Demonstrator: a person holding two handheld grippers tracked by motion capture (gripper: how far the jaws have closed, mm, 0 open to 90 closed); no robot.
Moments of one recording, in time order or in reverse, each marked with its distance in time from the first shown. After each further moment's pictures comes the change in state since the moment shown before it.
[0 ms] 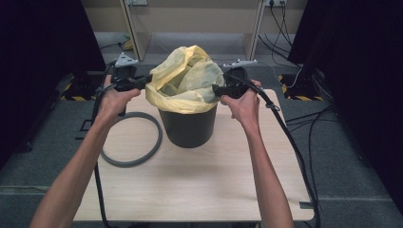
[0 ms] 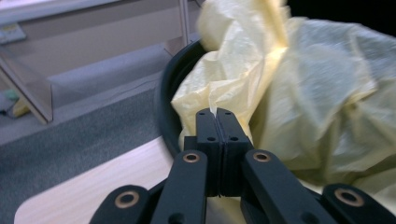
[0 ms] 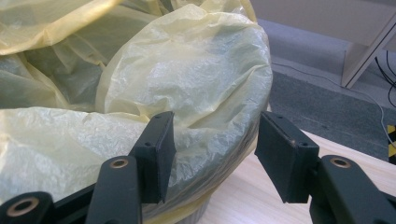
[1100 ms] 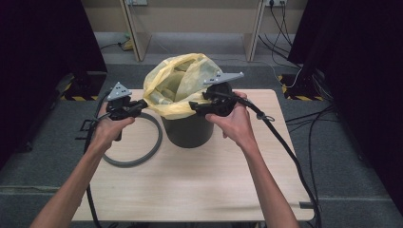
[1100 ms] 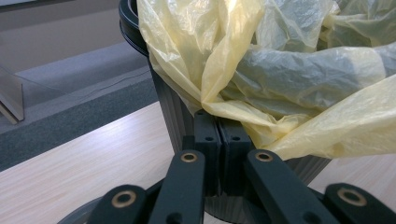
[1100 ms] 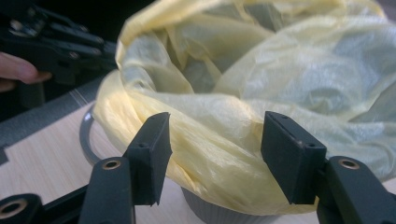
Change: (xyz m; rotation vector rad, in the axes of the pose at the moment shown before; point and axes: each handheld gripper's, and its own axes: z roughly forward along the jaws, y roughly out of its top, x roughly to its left) left arm -0.016 -0.068 -0.014 -0.022 -0.096 0.040; right arm 0.062 -0.013 -0.032 -0.017 0.255 -0.138
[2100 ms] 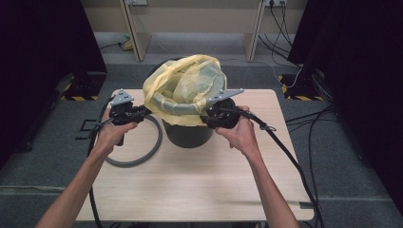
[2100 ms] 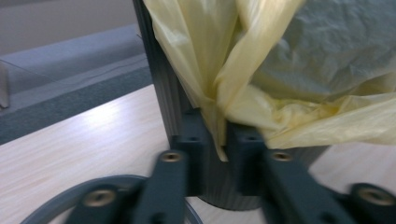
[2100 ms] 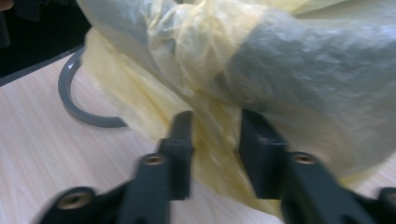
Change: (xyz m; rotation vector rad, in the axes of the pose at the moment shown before) left arm 0.003 -0.021 0.007 0.037 -0.046 -0.034; right arm -0.019 -0.048 0.016 0.104 0.013 -0.037
